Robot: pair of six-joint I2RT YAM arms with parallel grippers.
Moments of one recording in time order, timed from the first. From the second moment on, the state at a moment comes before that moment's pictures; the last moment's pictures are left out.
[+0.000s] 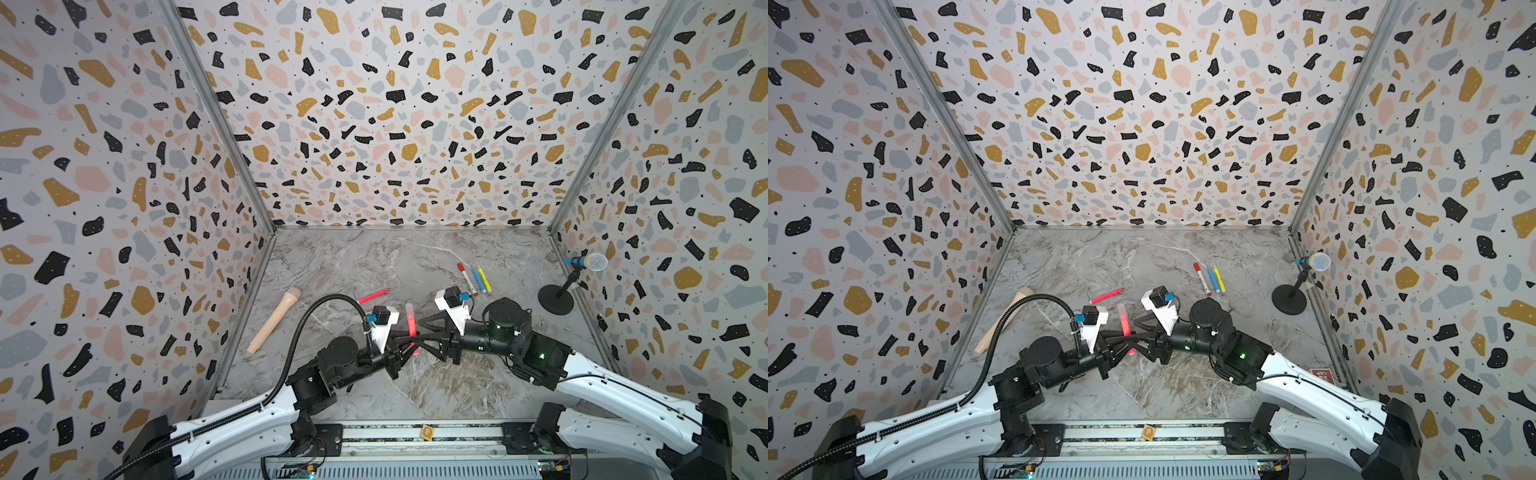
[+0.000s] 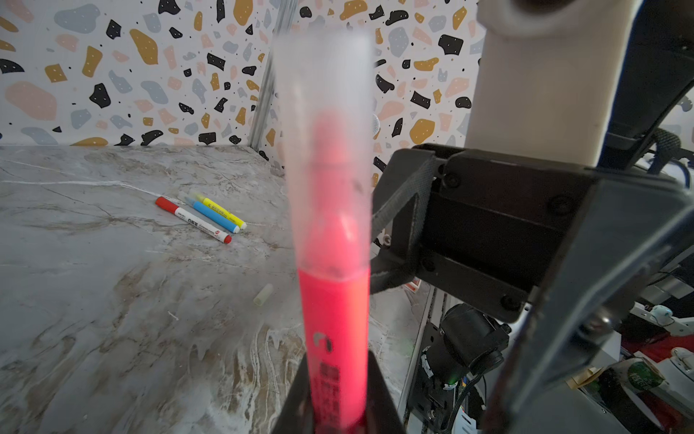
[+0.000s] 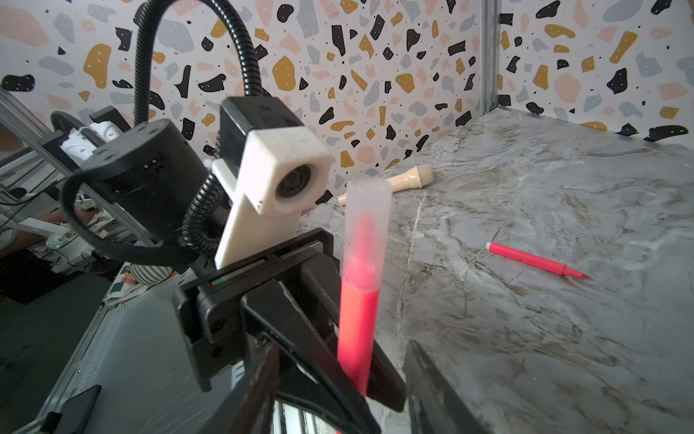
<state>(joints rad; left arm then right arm) -1.00 0.79 0.41 0.34 0.11 -0.45 0.96 0.99 0.77 0.00 -0.41 0.25</state>
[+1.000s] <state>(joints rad) -1.02 0.81 0.41 0.38 0.10 -0.47 0.91 1.09 0.83 0.03 -0.48 0.30</state>
